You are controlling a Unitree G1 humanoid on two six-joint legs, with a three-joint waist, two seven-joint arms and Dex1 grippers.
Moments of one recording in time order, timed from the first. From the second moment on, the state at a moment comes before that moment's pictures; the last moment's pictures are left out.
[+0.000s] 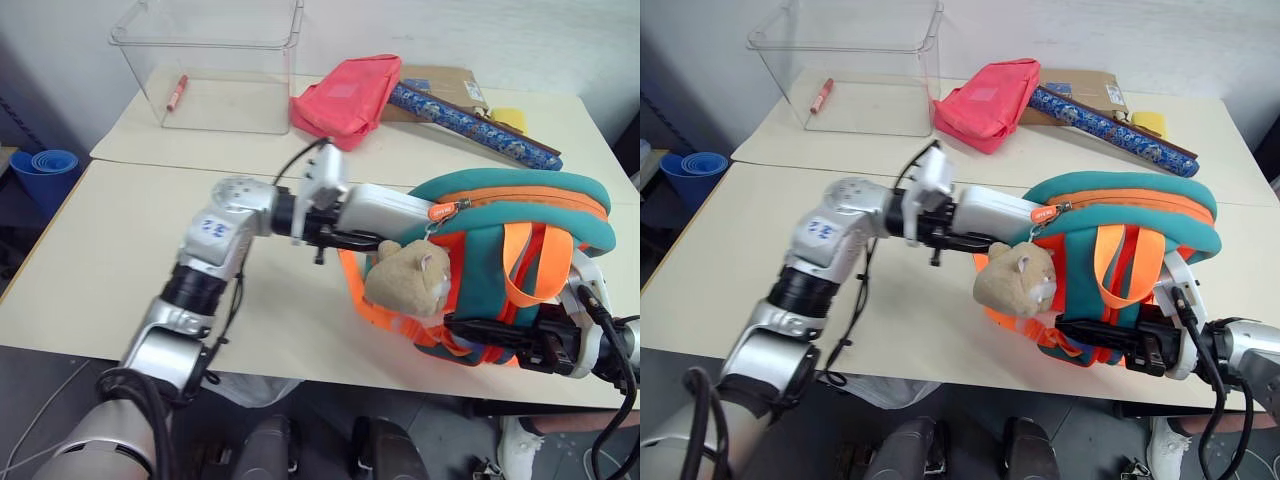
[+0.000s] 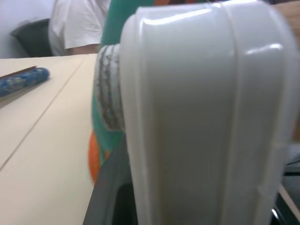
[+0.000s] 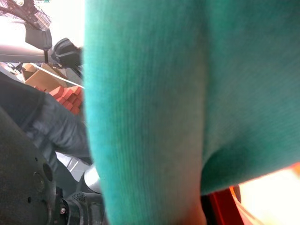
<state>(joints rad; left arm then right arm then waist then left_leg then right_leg) -1.01 0.26 -0.26 0.30 -0.34 0.38 -1.16 0.09 -0.95 -0.44 -0.47 1.14 0.85 1.04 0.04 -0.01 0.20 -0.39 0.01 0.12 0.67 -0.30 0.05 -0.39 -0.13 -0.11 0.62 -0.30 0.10</state>
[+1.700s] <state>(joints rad) -0.69 0.26 -0.18 -0.06 -0.41 0.21 -1.13 -0.01 -0.82 -0.36 -0.46 1.05 0.78 0.90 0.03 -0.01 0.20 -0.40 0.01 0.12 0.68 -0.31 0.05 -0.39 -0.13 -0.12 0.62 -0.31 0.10</state>
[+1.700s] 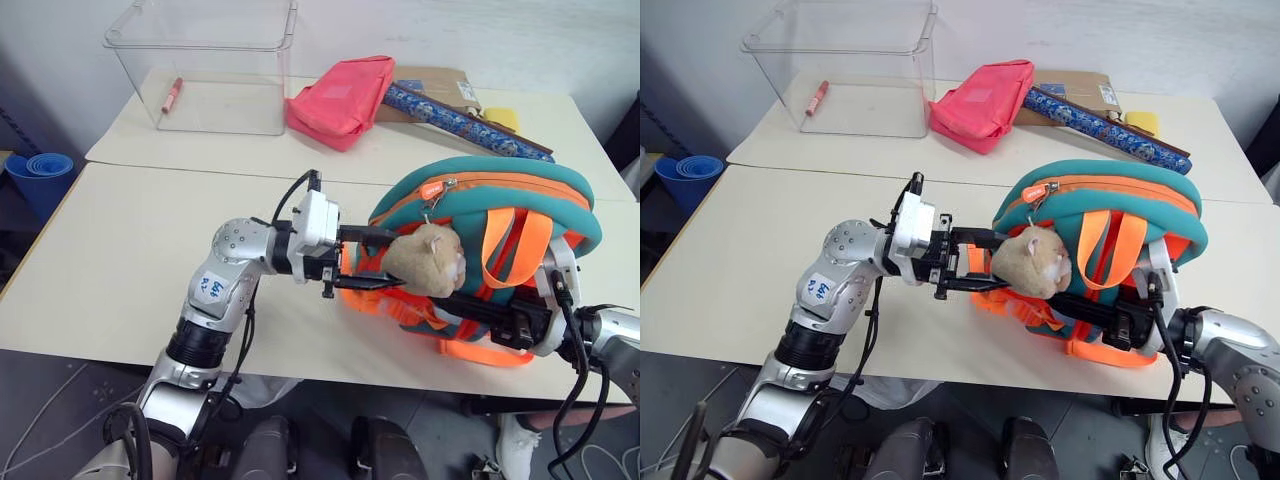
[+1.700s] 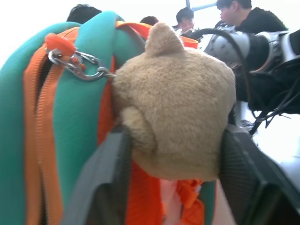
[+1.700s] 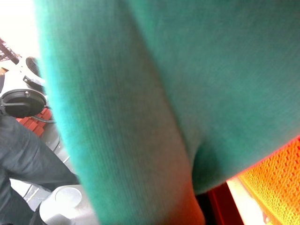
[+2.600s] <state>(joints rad) -0.78 0.43 -0.23 0.48 -0.17 0.05 -1.15 0.14 -0.73 -0.40 -0.50 1.04 0.70 0.83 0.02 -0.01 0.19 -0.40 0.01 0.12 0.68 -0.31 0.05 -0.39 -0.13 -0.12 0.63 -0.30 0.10</state>
